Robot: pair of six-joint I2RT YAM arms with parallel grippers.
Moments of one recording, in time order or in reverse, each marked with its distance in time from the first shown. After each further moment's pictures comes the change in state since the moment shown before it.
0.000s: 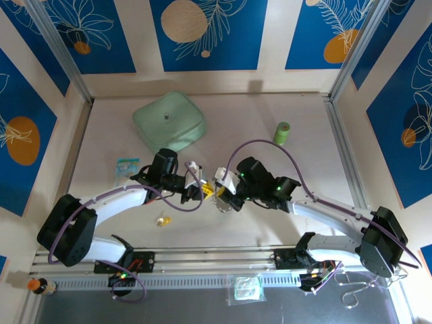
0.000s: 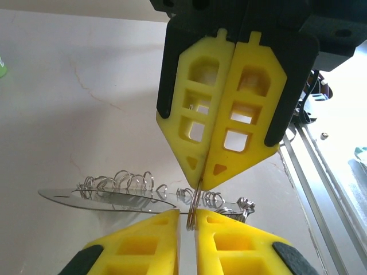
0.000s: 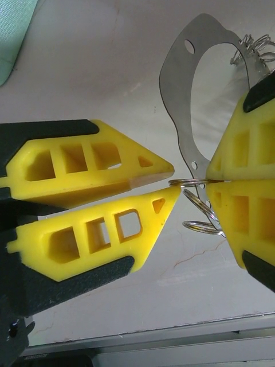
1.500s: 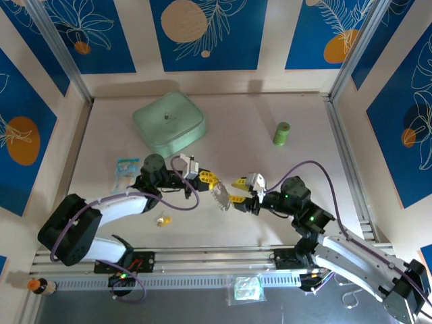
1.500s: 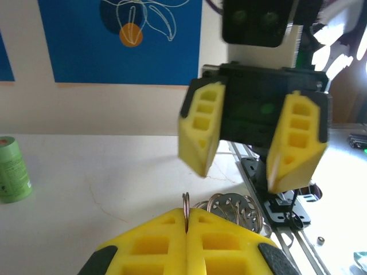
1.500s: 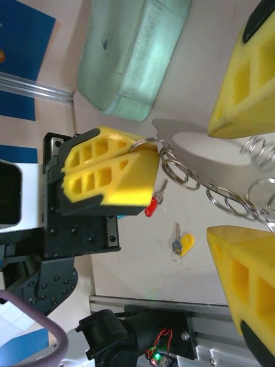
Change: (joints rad) left arm -0.020 0.005 -0.139 0.824 0.057 -0.519; right arm -0.113 -0.540 -0.387 0.443 -0.163 0.087
